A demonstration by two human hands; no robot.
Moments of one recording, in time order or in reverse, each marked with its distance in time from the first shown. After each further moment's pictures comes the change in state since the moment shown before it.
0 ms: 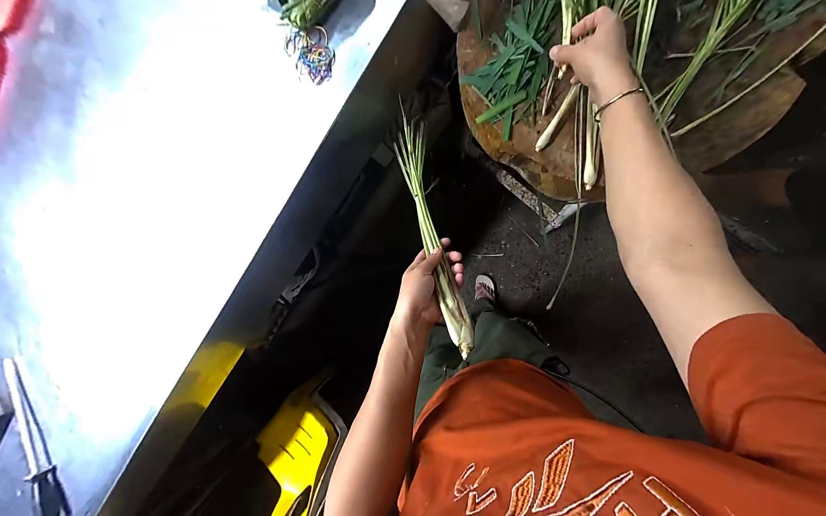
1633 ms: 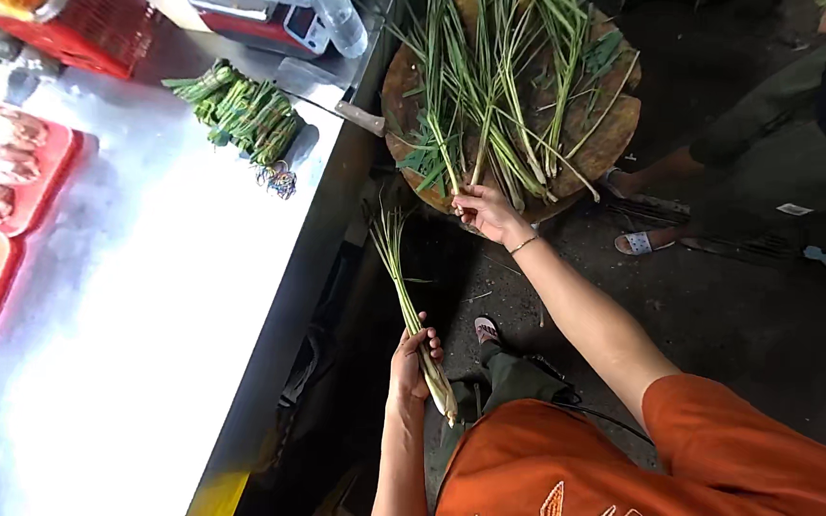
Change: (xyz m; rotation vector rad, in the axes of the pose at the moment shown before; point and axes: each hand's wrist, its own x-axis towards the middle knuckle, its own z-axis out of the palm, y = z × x) left_hand -0.001 -0.032 -0.049 0.006 -0.113 -0.016; right_hand -0.151 0.046 0.055 0.853 -0.197 0.092
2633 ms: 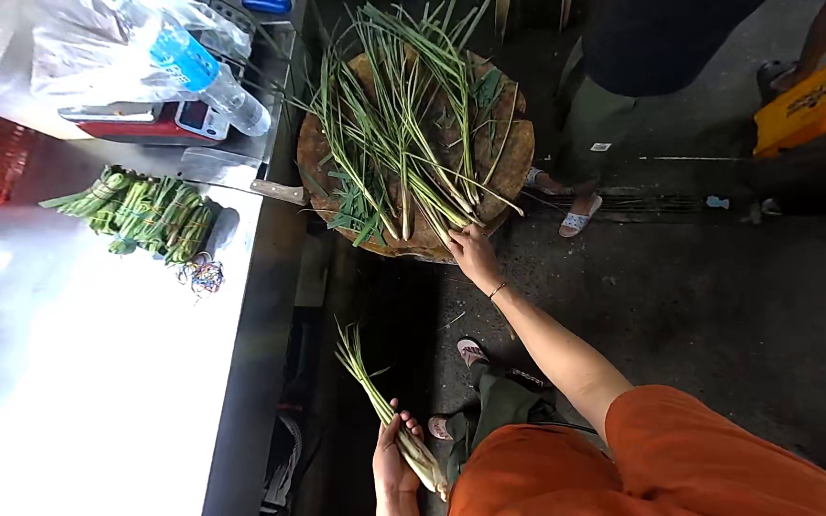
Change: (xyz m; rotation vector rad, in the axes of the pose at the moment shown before) left_hand -0.003 -0.030 -0.044 -0.001 0.163 -0.006; right_hand -0.035 0.041 -0.076 -1.037 0.549 -0.310
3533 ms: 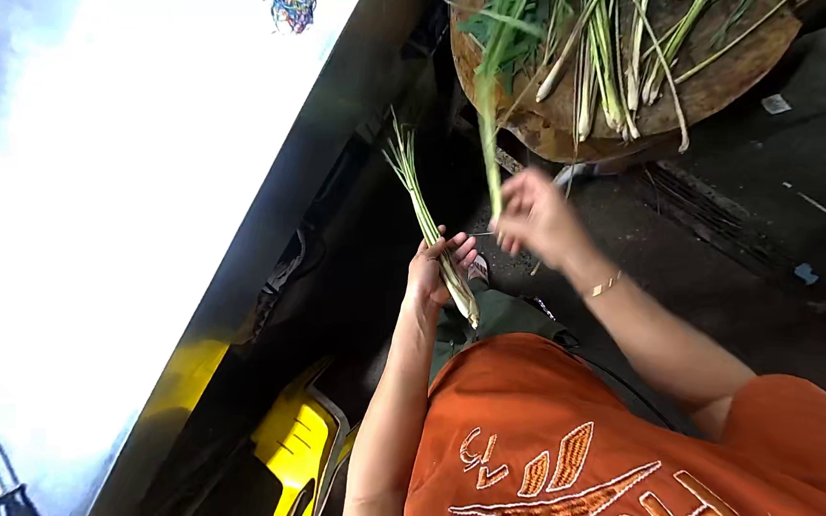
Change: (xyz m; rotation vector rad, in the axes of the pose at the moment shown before) left_hand 0.006 0.024 0.056 -0.123 -0.028 -0.018; right_hand -0.112 -0.115 -0.043 0.445 -0.769 0.087
